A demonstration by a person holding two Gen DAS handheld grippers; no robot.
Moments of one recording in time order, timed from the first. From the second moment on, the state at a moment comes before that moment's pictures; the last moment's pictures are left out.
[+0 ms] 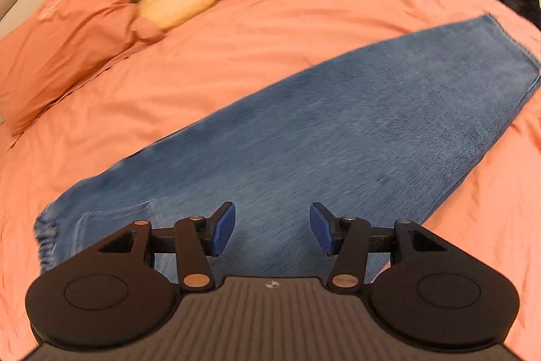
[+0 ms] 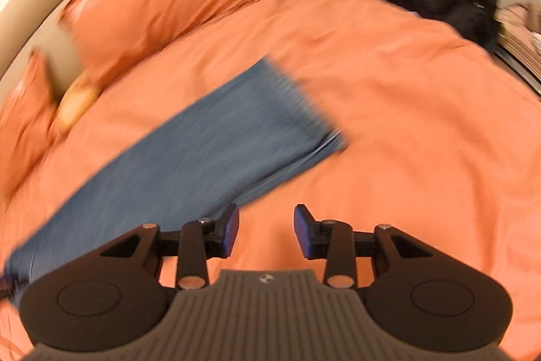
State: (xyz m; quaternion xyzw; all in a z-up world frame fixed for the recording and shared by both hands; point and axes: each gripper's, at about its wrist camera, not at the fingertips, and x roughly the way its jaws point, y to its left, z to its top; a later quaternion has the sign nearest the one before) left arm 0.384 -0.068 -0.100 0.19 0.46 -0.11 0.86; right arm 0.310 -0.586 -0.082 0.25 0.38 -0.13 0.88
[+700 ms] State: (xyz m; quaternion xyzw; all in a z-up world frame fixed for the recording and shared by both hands) left arm 0.462 -0.173 -0.142 0.19 0.48 -0.13 0.85; right arm 0.379 -0.664 -0.128 0.37 0.36 -0.11 0.85
